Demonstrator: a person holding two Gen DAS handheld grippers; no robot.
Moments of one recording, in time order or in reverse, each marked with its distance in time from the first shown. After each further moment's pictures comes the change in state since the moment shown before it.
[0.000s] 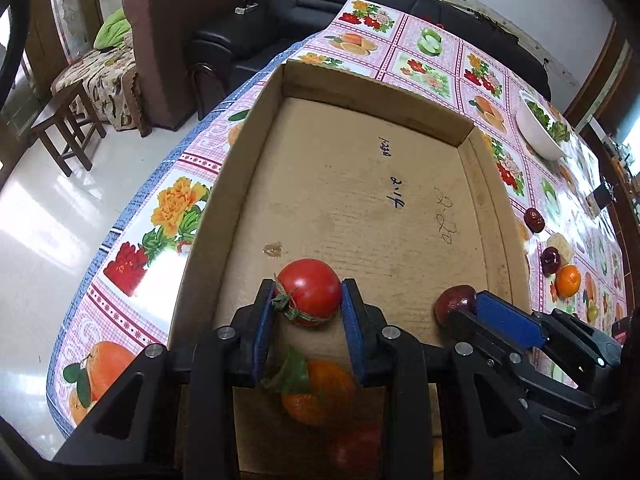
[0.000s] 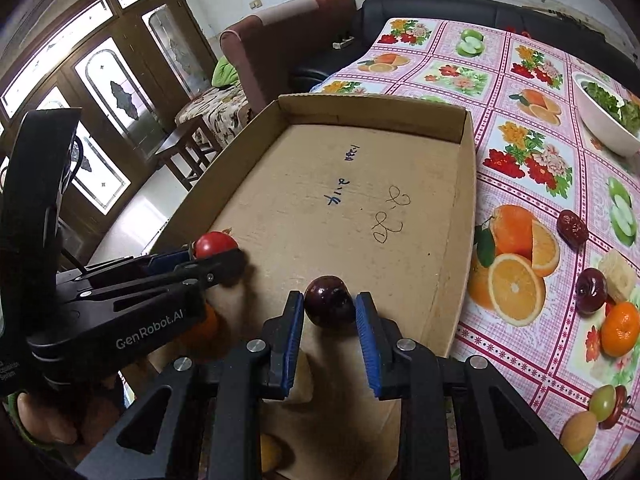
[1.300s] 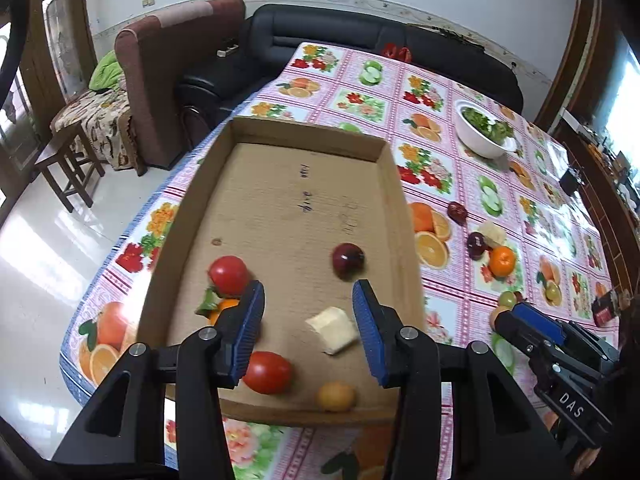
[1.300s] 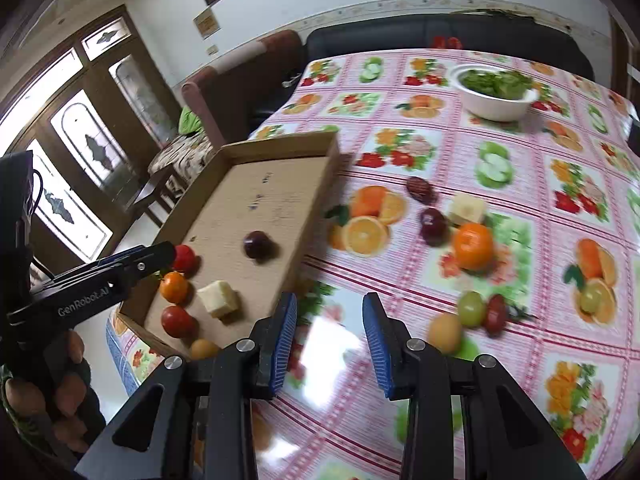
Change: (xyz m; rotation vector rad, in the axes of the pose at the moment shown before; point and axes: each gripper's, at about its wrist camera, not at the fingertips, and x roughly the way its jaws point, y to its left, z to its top) left arm -0.076 -0.063 -0.031 0.080 -0.128 -0.016; right arm -0.112 -0.073 -0.059 0.157 -0.133 -0.081
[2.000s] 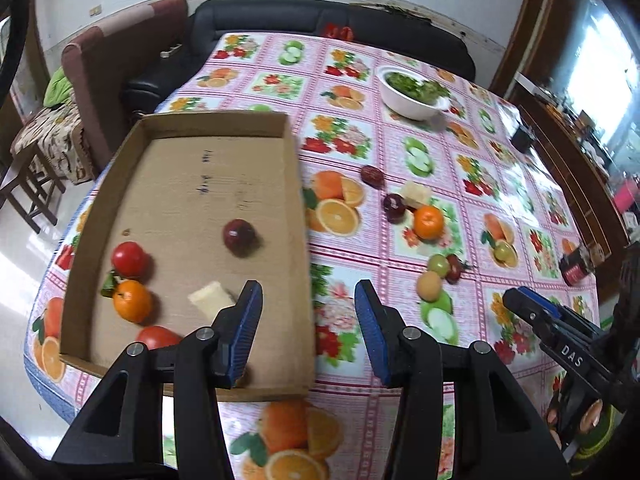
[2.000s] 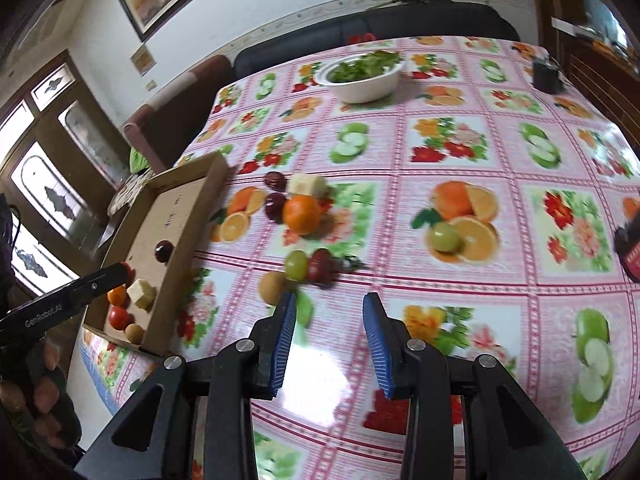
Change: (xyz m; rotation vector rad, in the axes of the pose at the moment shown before) left arm -0.005 -0.075 -0.020 0.127 0.051 -0.117; right arm -0.054 -0.107 -0.040 0.187 -0.039 -0.124
